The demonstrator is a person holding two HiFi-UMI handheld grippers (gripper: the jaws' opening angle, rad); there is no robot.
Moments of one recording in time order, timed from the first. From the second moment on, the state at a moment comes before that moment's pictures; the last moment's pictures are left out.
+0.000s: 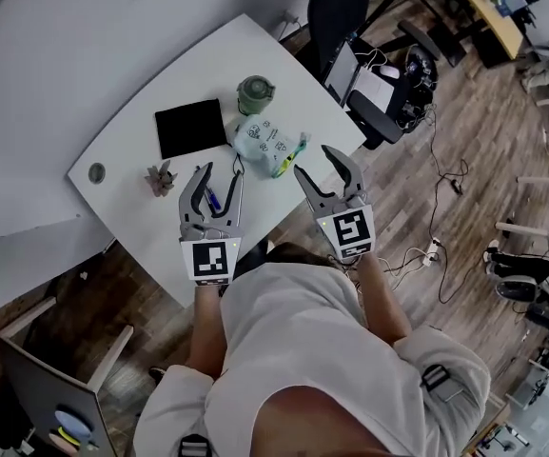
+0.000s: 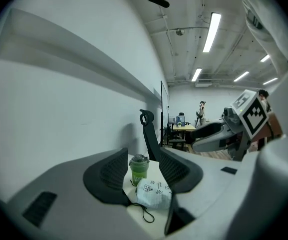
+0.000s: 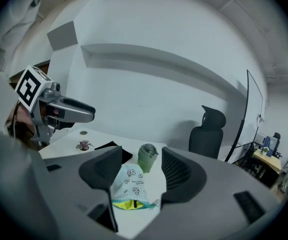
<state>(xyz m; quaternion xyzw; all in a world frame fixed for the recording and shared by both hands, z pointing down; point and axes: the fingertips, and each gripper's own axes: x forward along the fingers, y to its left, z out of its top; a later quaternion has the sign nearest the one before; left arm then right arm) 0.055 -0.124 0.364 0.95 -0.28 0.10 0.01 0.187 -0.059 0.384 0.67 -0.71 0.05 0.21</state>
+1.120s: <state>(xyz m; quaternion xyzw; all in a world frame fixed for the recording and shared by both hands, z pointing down) -0.005 -0.108 0.521 0.84 -0.46 0.24 0.14 0.076 -0.087 0.513 0.36 -0.88 0.09 0.29</state>
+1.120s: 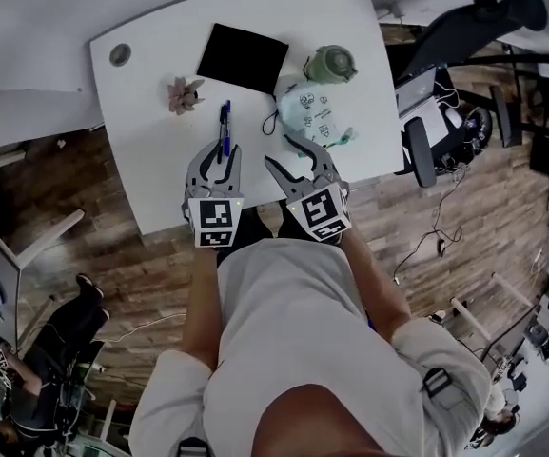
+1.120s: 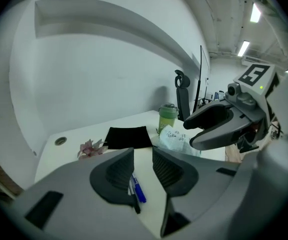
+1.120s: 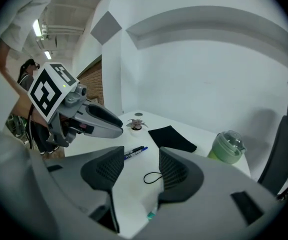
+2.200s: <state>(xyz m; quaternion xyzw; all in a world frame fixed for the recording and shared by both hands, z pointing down) -0.015 -0.079 0.648 0.76 -0.48 0.34 0.27 0.071 -0.072 0.562 0.28 -0.90 0.10 0.33</state>
